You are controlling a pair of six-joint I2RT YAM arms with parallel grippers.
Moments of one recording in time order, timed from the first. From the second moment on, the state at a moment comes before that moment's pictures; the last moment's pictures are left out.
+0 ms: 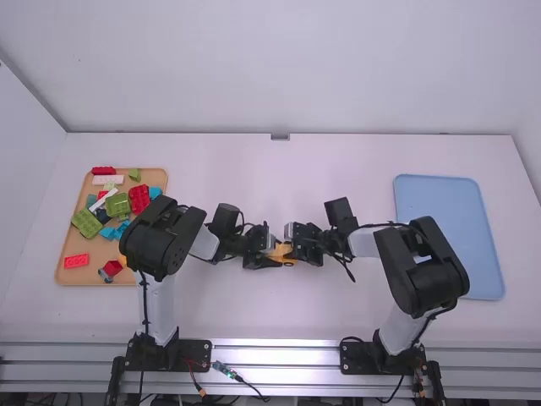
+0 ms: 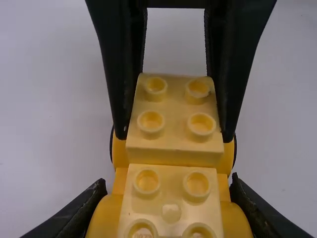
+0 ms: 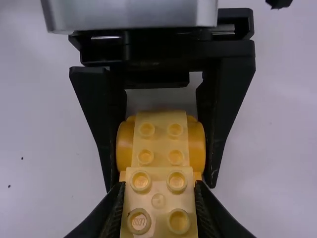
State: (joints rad) left arm -0.32 2.07 0.66 0.53 0.99 0.85; right arm 0.35 1.83 0.67 0.05 -0.89 -1.01
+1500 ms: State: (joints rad) left arm -0.32 2.07 0.66 0.54 0.99 0.85; right arm 0.30 1.86 0.67 0.12 -1.00 -0.99
